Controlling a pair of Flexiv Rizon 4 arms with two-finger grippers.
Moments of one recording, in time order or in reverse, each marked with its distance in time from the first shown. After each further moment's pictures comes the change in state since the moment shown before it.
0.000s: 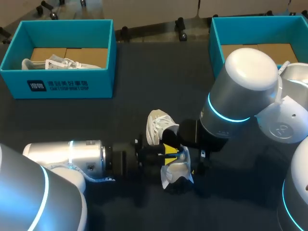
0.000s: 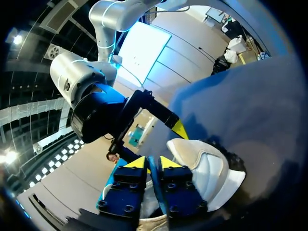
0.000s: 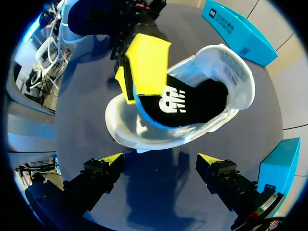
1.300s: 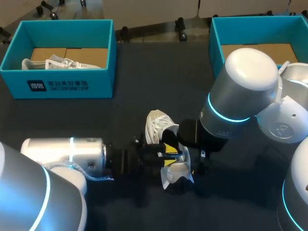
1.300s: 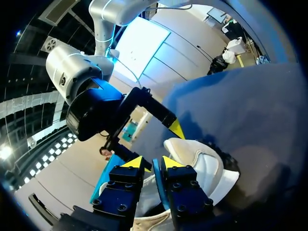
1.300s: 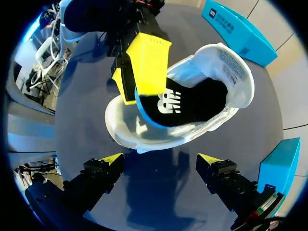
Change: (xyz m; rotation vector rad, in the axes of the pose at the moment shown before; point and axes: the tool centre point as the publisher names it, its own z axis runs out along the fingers) left arm 0.002 0.001 -0.002 -0.050 0.062 -0.038; right arm 0.000 0.000 0.000 0.000 0.000 0.000
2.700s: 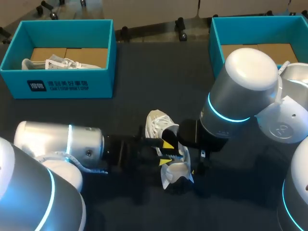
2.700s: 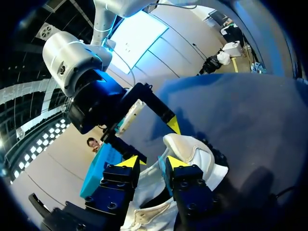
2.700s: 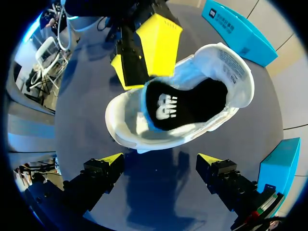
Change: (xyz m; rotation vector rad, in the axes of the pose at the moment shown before) left arm -0.004 0.002 -0.013 -0.063 0.129 -0.057; right arm 0.000 0.000 0.000 0.000 0.000 0.000
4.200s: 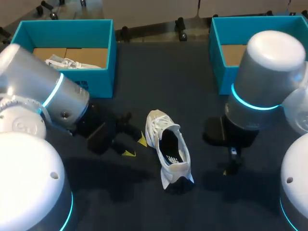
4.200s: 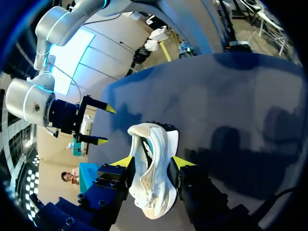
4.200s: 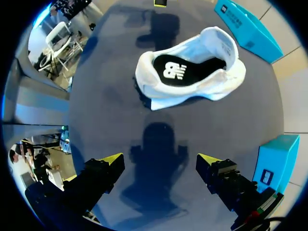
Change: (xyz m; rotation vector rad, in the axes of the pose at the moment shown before) left arm -0.011 0.003 -0.089 -0.046 0.517 0.441; right arm 0.008 -0.073 -0.051 0.107 0.054 -0.078
